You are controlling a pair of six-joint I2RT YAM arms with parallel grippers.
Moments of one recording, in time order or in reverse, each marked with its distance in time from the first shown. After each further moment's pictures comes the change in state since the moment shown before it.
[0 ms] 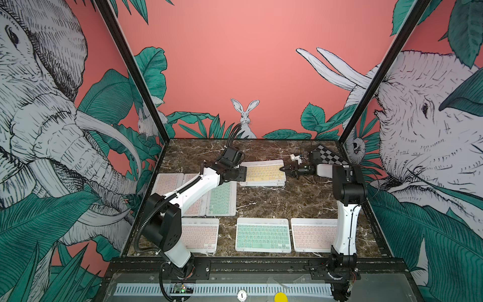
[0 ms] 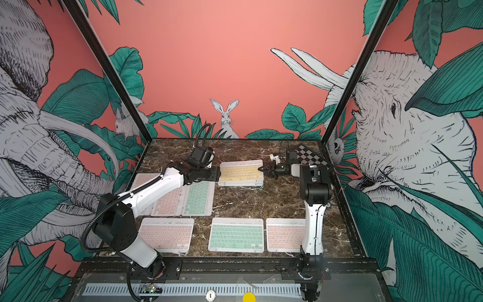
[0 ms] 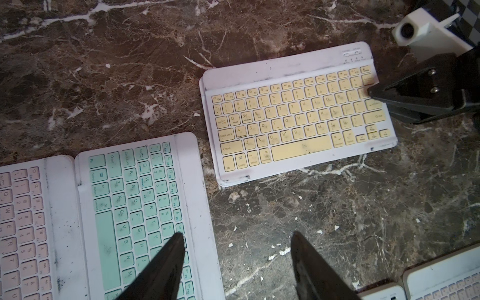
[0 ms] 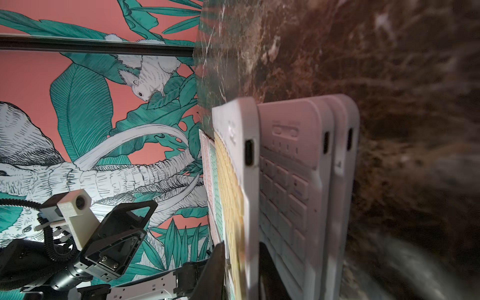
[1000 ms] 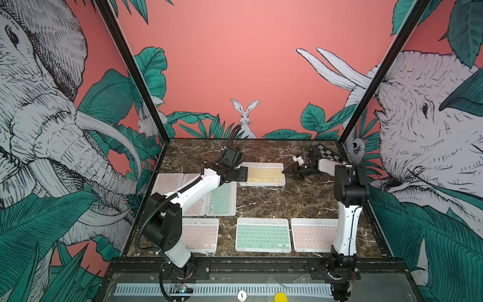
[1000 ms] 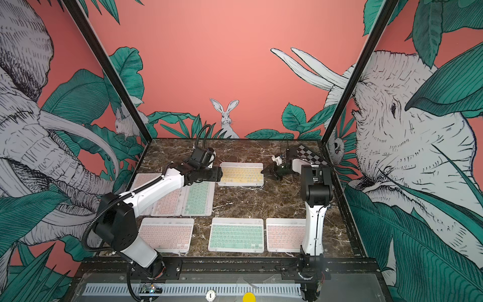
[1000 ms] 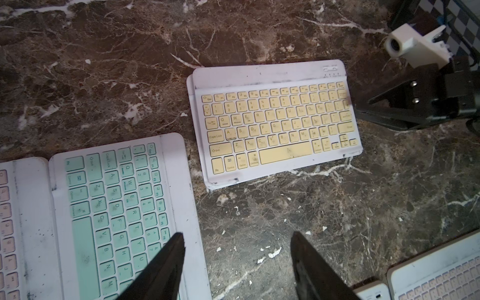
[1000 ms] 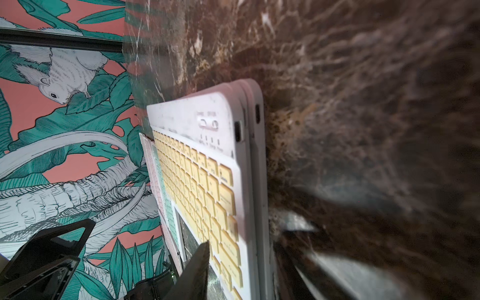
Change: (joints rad) left arm 0.000 0.003 -0.023 0.046 0.042 -0.025; right arm 0.001 -0.041 0.086 -0.379 0.275 -0.245
